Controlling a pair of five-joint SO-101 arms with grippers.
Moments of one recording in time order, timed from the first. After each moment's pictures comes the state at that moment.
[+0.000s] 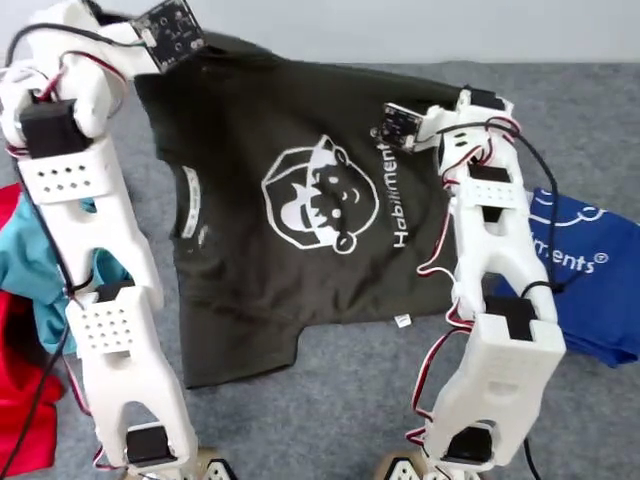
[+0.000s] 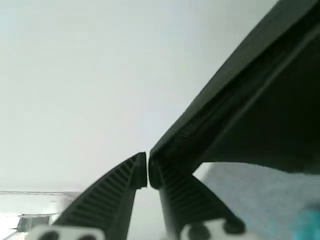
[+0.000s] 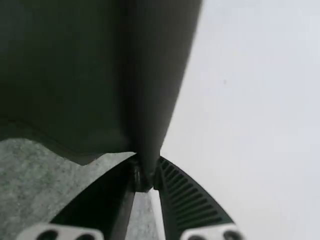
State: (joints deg) left arm -14.6 43.1 -91.4 79.3 -63.3; right arm 4.7 25.7 -1.8 2.8 82.8
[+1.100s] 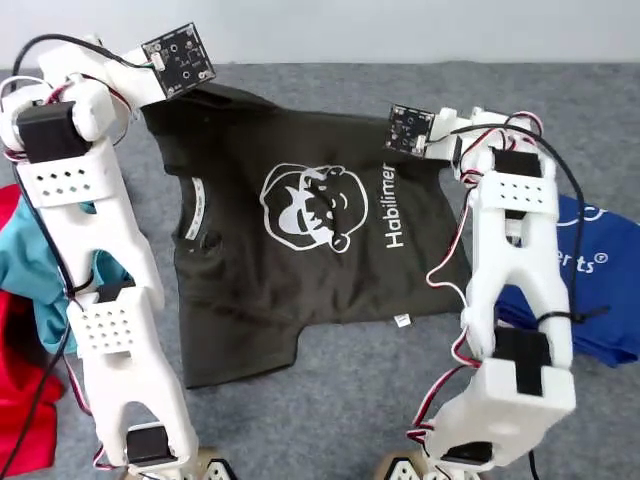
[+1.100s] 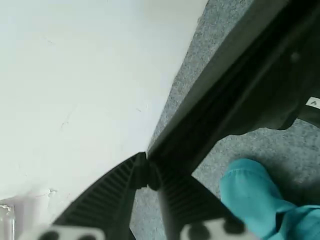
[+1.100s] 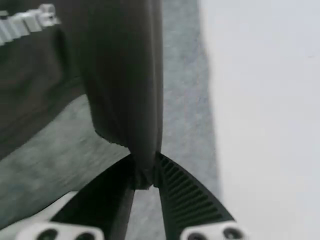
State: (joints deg) left arm -13.8 43.1 -92.4 99.4 -66.3; right arm 5.3 9.2 -1.8 43.6 82.8
